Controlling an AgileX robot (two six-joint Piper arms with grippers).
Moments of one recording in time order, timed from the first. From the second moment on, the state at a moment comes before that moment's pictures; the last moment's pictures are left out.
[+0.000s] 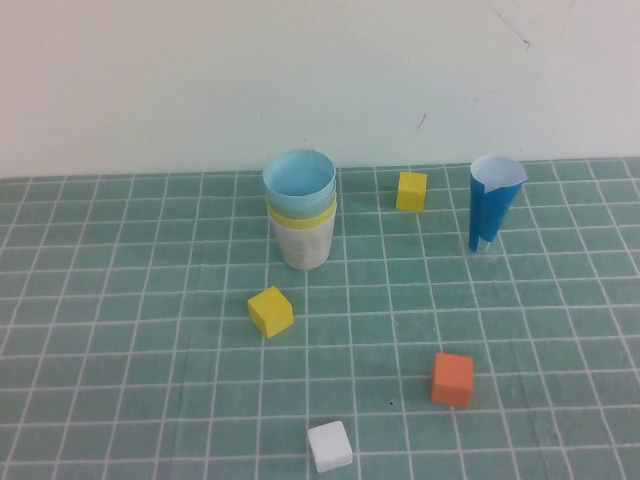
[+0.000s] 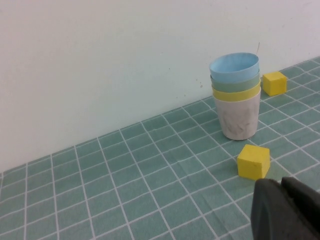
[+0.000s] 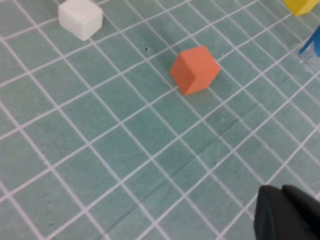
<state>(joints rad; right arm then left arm) 0.49 0.44 -0.38 0.11 0.69 -0.53 -0.34 0.04 -0.27 0.06 0.43 0.06</state>
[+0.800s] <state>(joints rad) 0.49 0.40 -0.37 0.13 0.74 -0.51 -0.04 -0.01 -0.12 -0.08 0.51 0.06</state>
